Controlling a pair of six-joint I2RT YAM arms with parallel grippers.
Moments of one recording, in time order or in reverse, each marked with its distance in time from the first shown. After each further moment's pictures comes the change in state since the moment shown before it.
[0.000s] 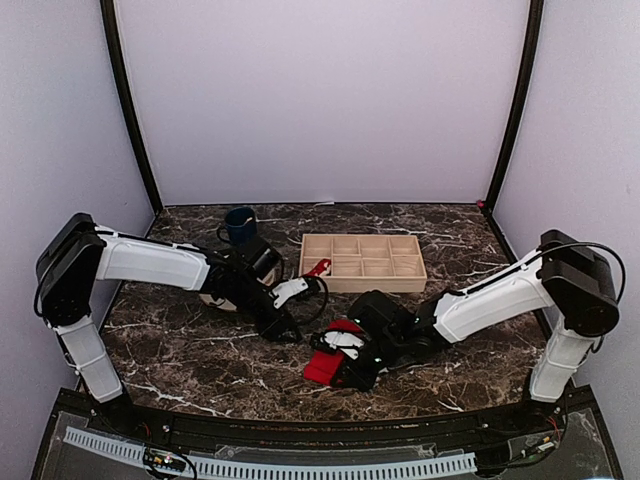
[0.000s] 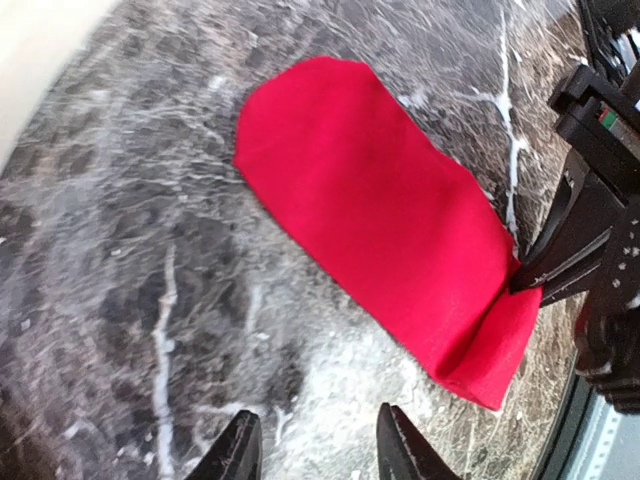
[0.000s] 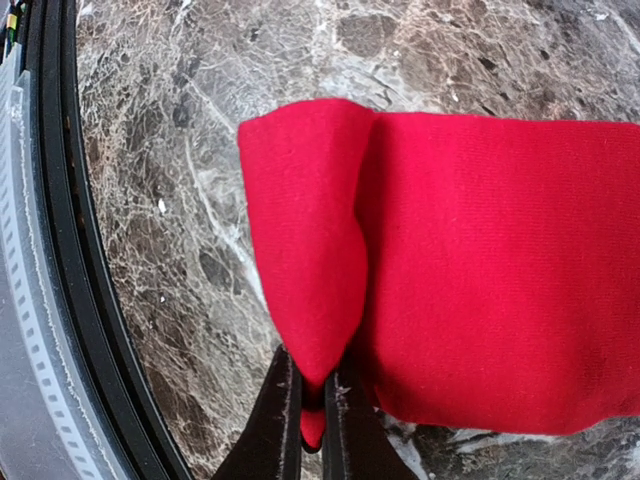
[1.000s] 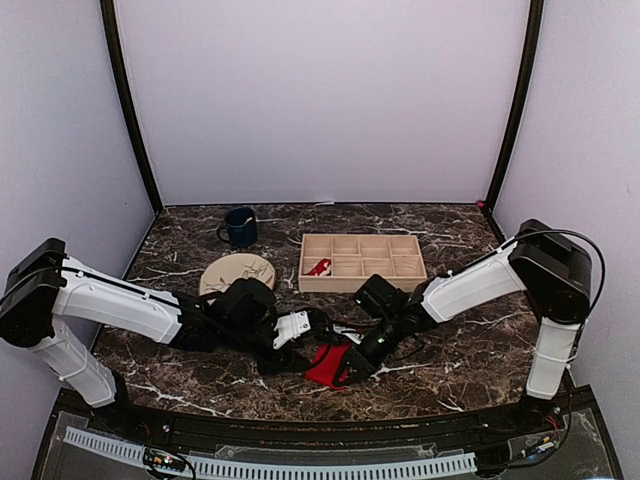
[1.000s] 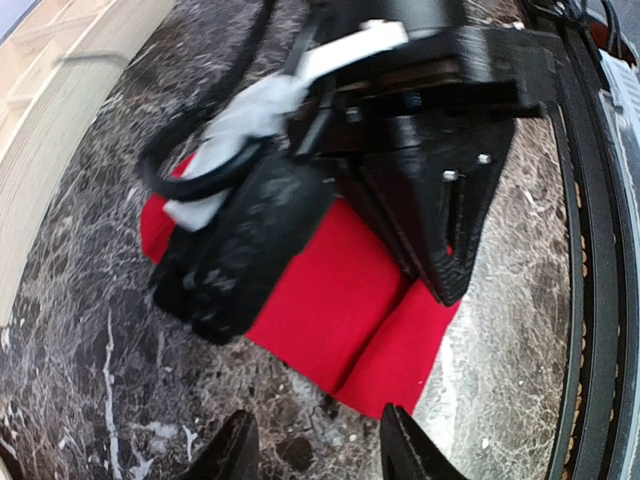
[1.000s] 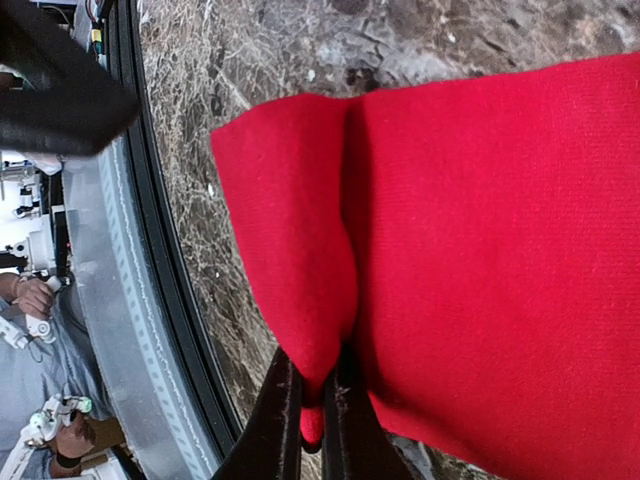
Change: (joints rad) left arm -0.254 -0.248 -0.359 0.444 -0.258 0.020; right arm -0.156 0.126 0.089 -0.104 -0.408 0.071
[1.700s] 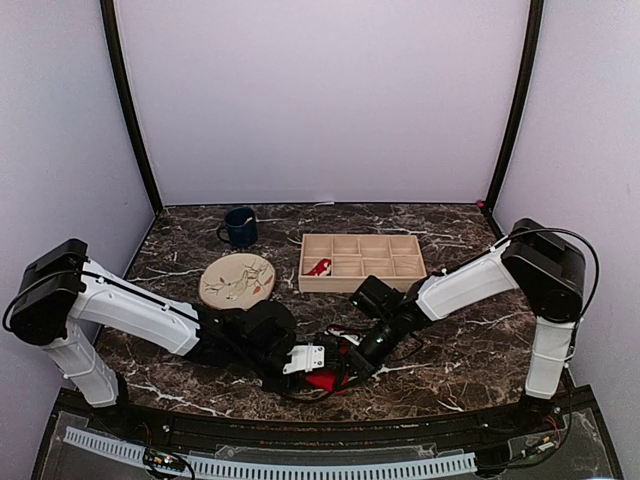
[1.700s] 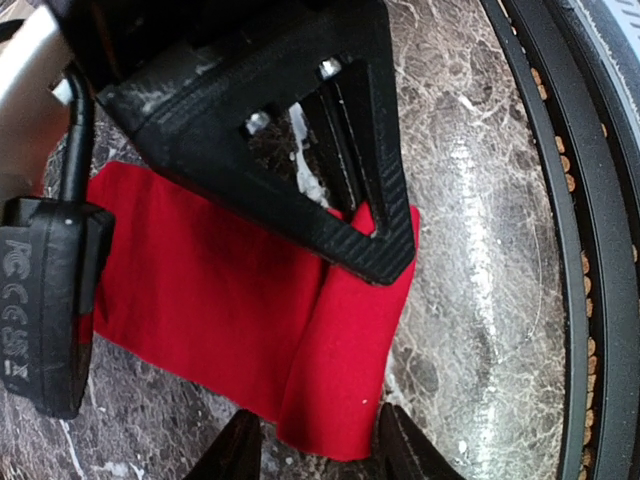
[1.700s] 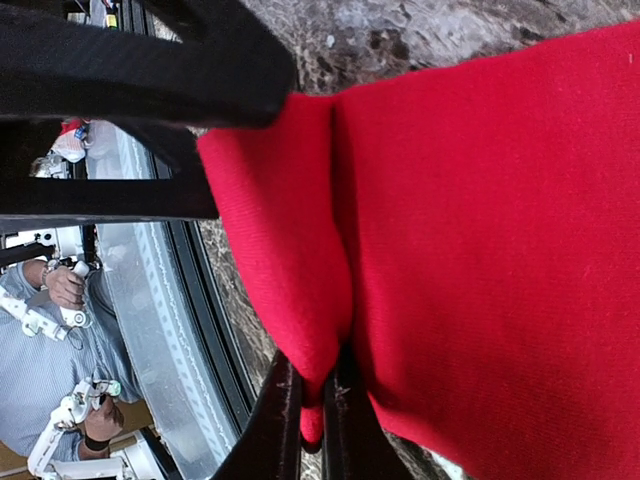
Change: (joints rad) left arm -0.120 0.093 0.044 -0.061 -0.061 0.212; right arm -0.004 0.039 0.040 -0.073 -0.081 0.007
